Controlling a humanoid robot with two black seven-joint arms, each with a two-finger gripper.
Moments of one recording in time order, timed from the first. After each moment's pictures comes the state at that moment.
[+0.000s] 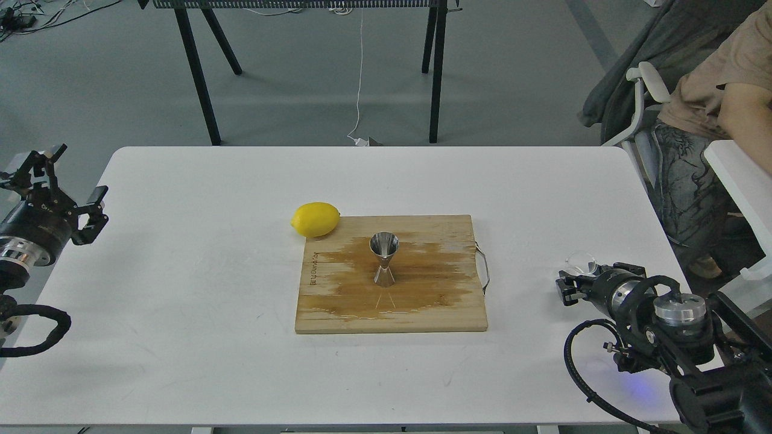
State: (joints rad) left arm -0.49 0.60 -0.75 -0.52 0.18 -0.49 -0.49; right arm 0.21 -0.29 1.19 1.14 0.45 -0.49 -0.03
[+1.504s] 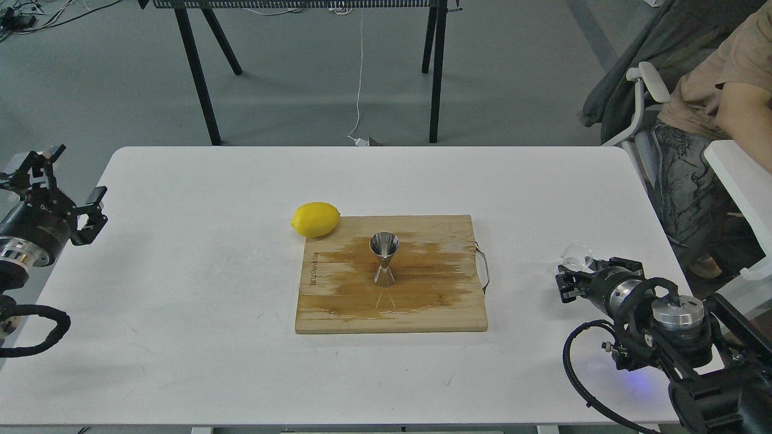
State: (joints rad) left arm -0.49 0.60 -0.75 -0.52 0.18 -0.49 -0.49; right arm 0.21 -0.29 1.19 1.17 0.41 -0.43 -0.02
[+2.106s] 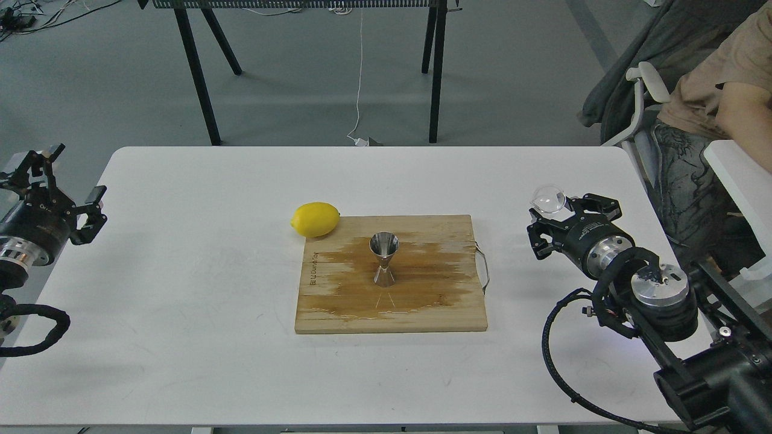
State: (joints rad) left arm -0.49 0.60 -0.75 -0.52 0.18 -0.49 -0.49; right arm 0.25 -0.26 1.17 1.45 0.17 -0.43 -0.03
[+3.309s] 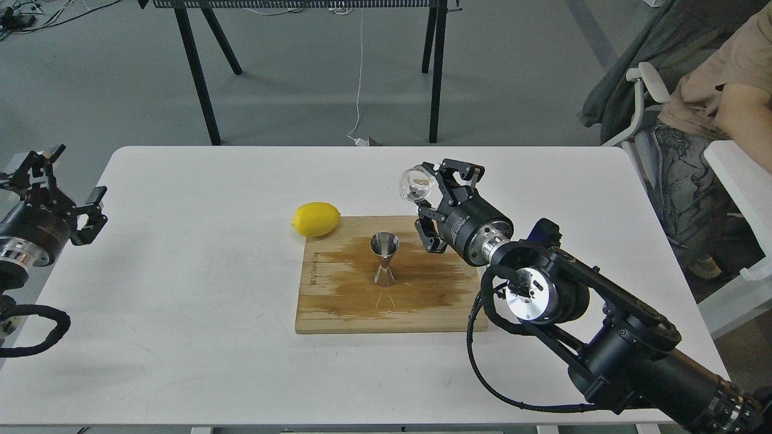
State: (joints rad) left arm -0.49 0.60 -0.75 -0.52 0.18 -0.49 -0.49; right arm 0.51 -0.14 0.71 1.47 -0.31 -0.44 -0.03
